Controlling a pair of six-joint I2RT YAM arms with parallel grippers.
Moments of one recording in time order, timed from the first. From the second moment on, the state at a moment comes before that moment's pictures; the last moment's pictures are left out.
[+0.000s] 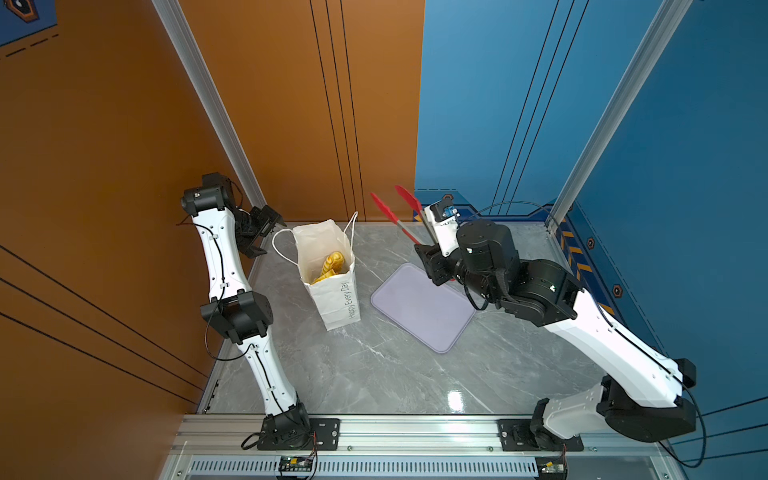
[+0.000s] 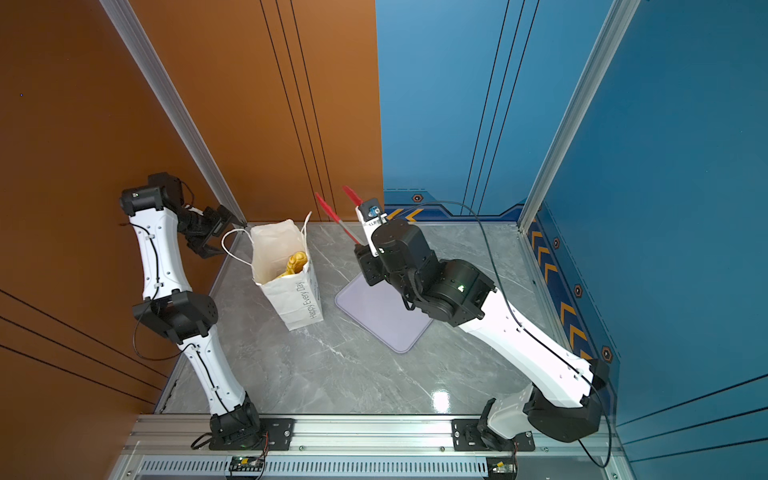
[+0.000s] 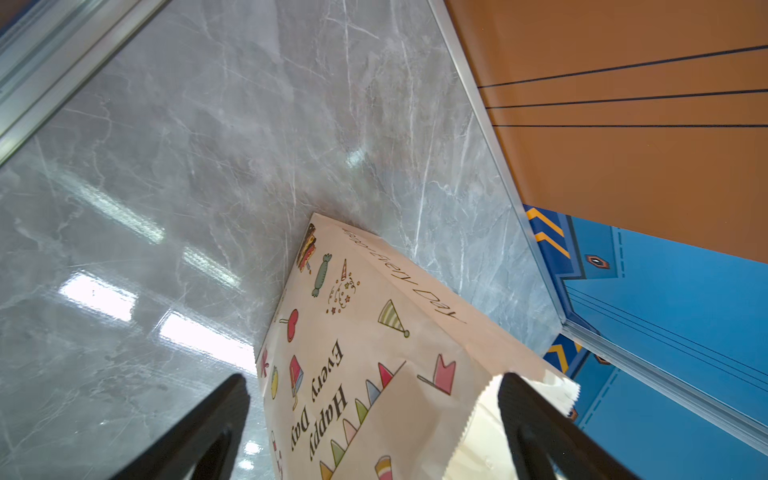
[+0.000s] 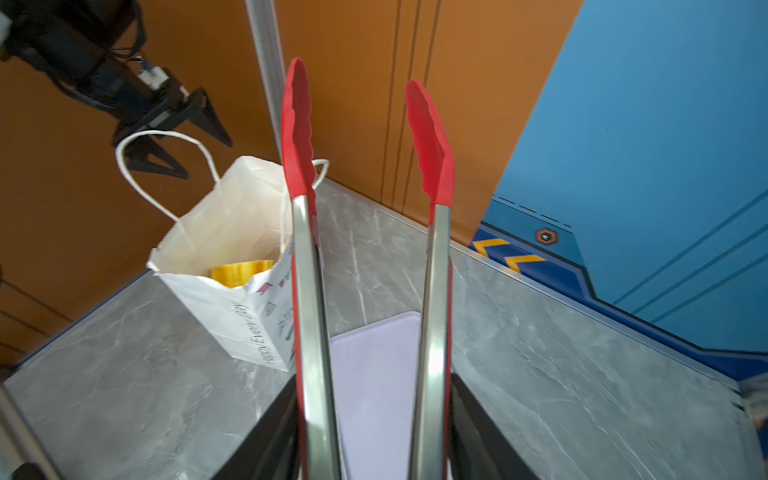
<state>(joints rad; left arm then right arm) 0.36 2.18 2.65 -1.69 0.37 -0.58 0.95 1.40 1.81 -0.83 0.48 0.13</state>
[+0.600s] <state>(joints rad) 0.34 1.94 1.93 -1.54 0.10 -0.61 0.32 1.19 1.29 -0.85 0.42 0.40</state>
